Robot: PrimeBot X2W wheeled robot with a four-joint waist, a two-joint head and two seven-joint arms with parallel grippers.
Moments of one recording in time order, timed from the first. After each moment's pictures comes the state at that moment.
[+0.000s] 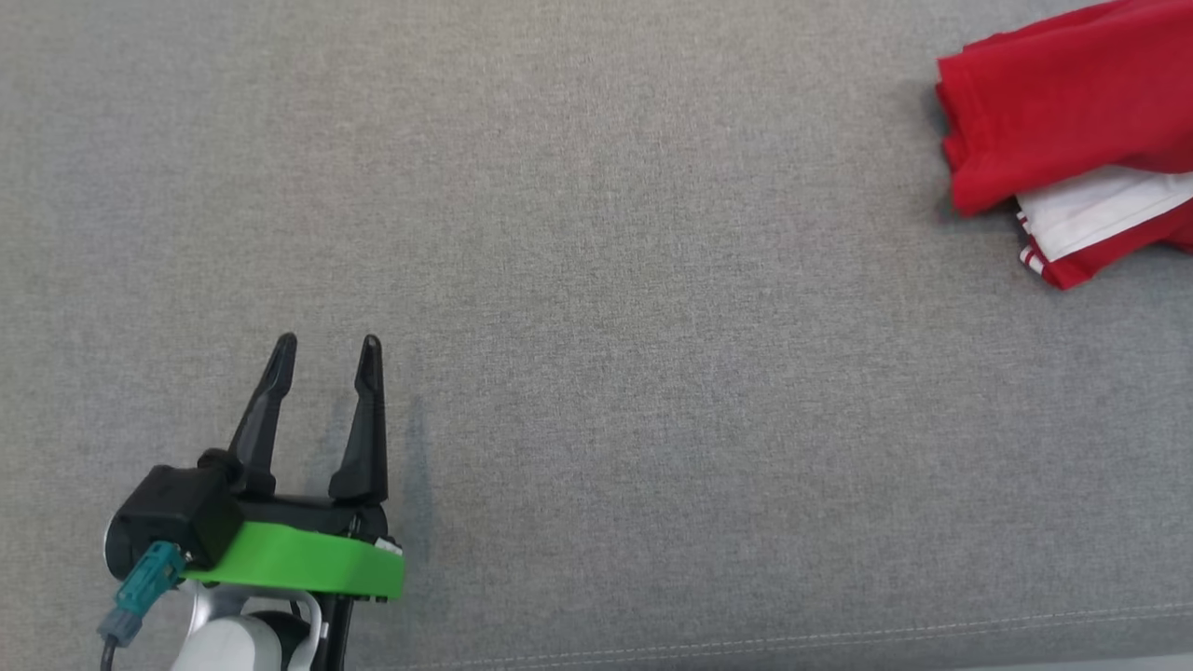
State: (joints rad) left arm -0.03 0.13 -0.26 -0.17 -0.42 0.10 -0.18; right arm -0.90 -0.76 0.57 0.68 0.89 0.01 0.14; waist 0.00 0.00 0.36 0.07
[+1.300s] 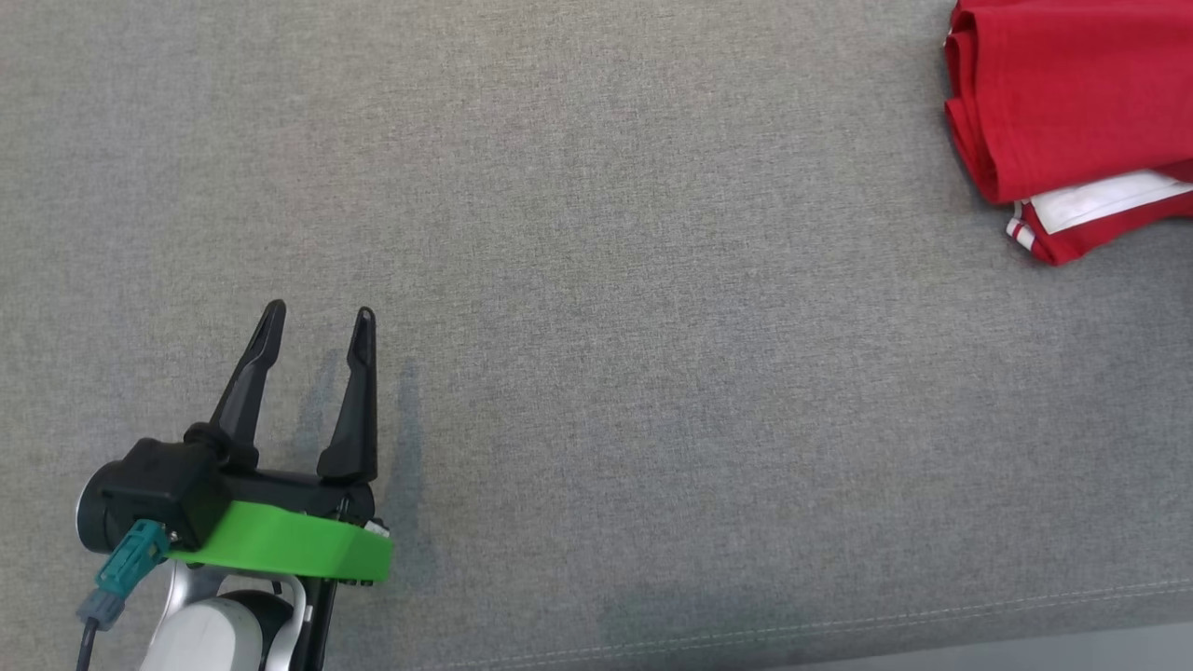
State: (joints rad) left arm -0.06 0.17 -0.26 -0.23 -0.39 0.10 -0.12; right arm -0.83 -0.66 0.58 0.98 0.79 -0.10 -0.13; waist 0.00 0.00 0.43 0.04
